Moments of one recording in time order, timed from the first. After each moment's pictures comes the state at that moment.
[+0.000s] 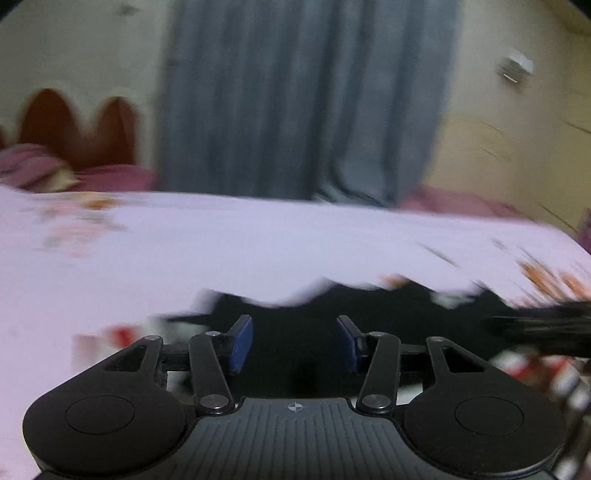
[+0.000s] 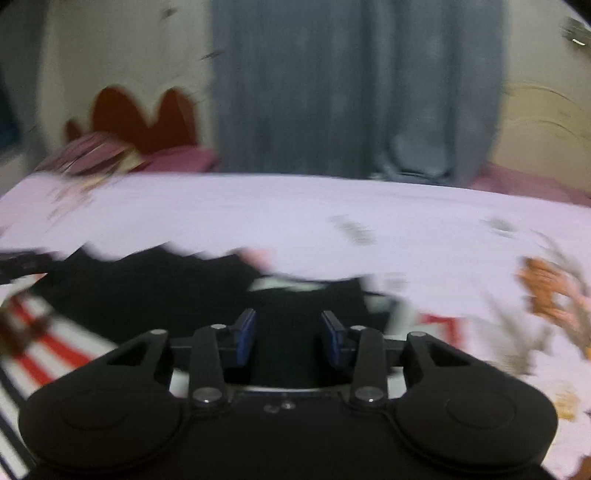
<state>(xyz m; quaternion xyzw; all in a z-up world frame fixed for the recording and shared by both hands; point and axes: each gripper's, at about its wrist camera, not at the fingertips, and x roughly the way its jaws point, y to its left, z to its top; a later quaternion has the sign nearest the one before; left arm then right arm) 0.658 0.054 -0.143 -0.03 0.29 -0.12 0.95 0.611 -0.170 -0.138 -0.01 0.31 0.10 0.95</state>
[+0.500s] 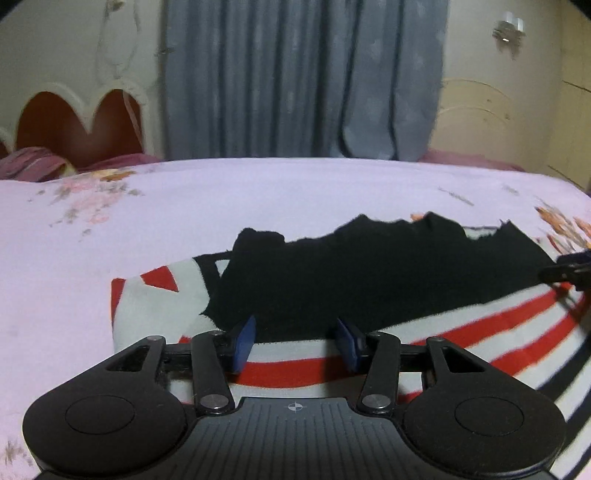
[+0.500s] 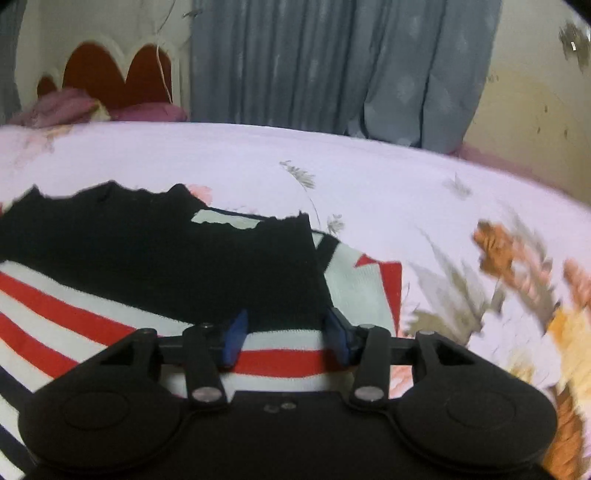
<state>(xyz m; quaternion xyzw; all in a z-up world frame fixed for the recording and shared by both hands) 0.632 0.089 -0.169 0.01 0.32 -0.08 0.95 0.599 -0.204 -0.149 -0.07 0.35 0.02 0.93</state>
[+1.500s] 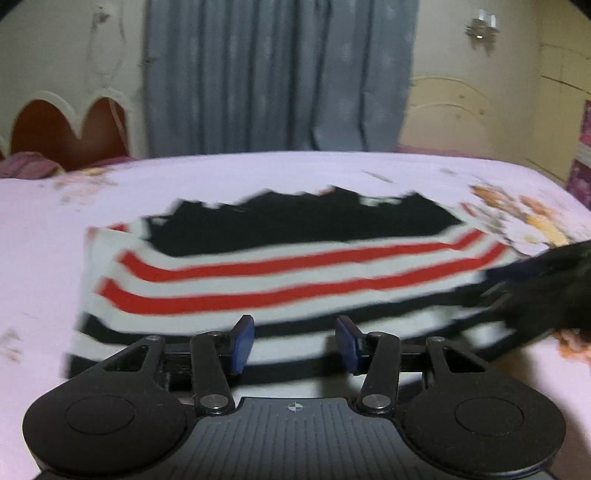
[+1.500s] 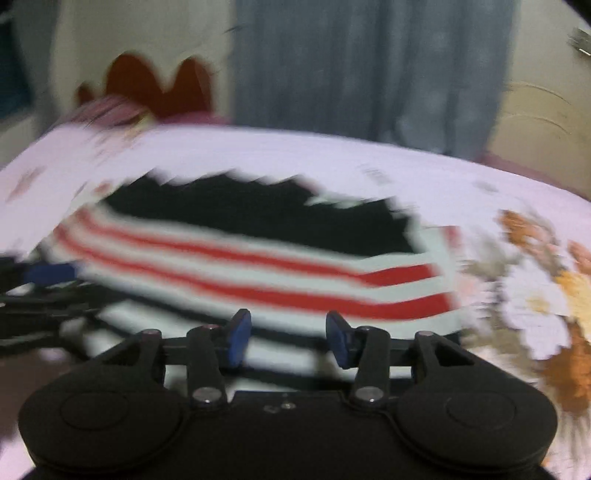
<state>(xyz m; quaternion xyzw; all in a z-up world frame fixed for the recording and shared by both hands) 0.517 0.021 -0.156 0.02 0.32 -0.12 0.94 0.492 -0.133 -0.137 -0.05 0.35 0.09 0.93</state>
